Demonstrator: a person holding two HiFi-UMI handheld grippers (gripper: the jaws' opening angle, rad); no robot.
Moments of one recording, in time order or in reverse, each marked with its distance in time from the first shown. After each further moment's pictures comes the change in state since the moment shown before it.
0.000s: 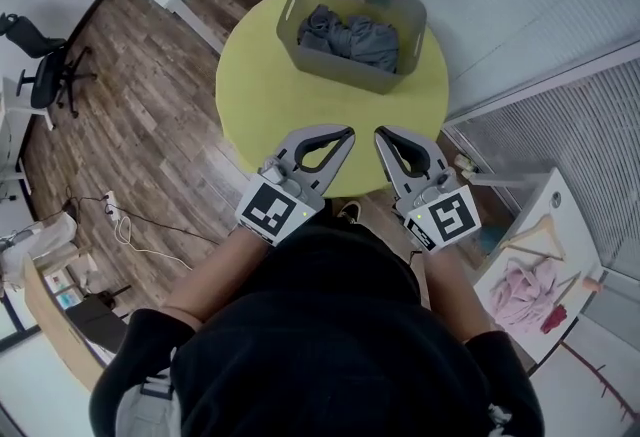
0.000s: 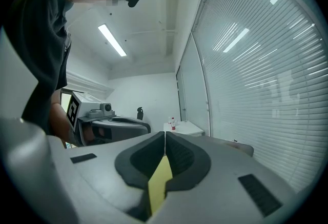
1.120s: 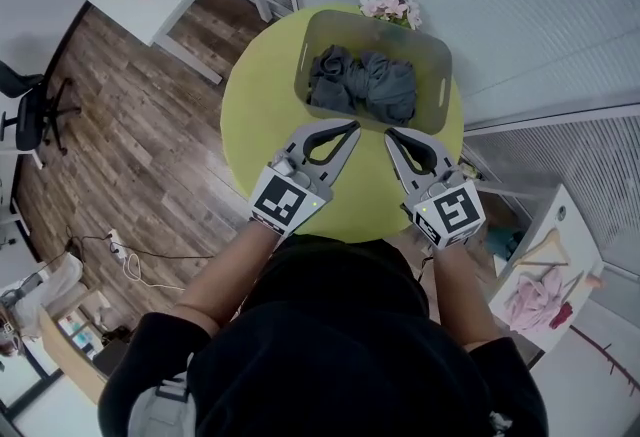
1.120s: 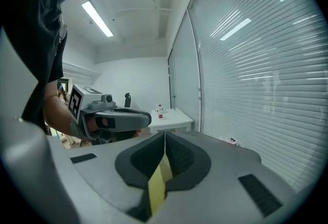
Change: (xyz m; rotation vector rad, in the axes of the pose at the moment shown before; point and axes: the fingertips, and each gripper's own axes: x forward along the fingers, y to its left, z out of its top) left arm 0.050 0.182 -0.020 -0.021 0.004 -0.087; right arm 0.156 -0.084 -0.019 -0.012 0.171 -0.114
